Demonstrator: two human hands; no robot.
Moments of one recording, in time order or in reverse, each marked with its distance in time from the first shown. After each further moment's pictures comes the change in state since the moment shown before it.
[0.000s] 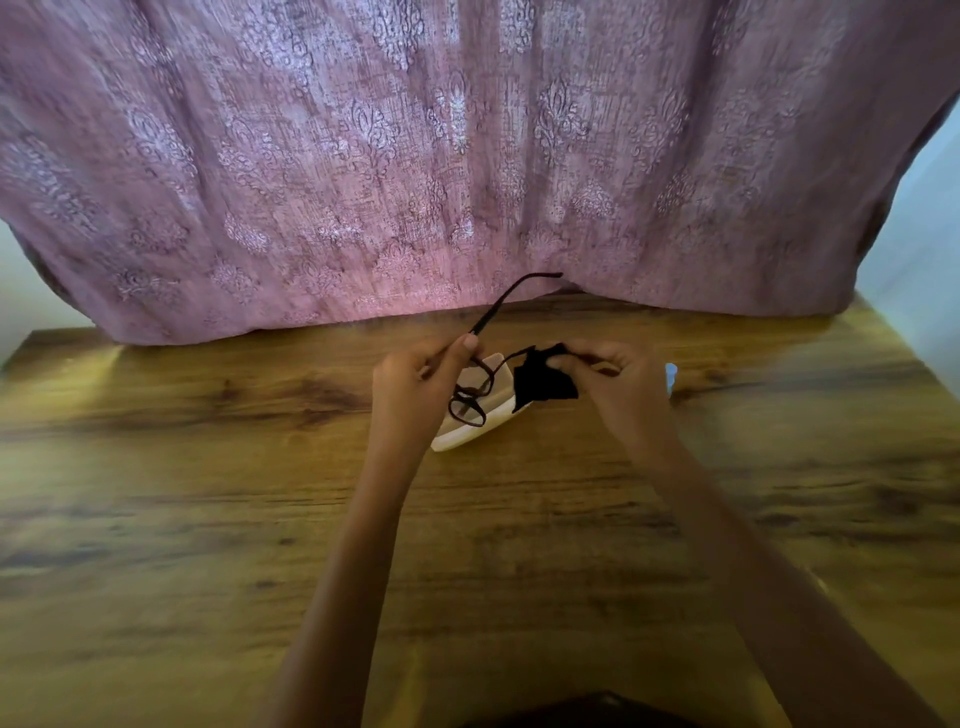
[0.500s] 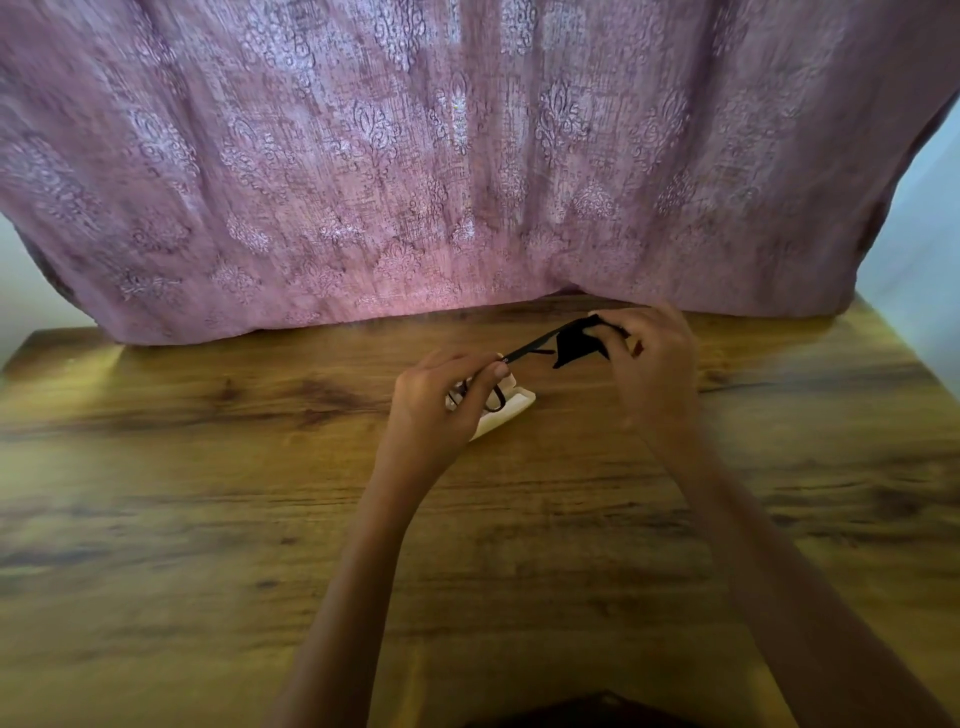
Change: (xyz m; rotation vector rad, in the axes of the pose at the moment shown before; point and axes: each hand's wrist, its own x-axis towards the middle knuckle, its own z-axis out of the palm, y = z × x) left_hand -0.012 0.003 0.003 0.205 -0.054 0.458; right_hand 0.025 0.011 -0.017 -0.535 0.308 -0.526
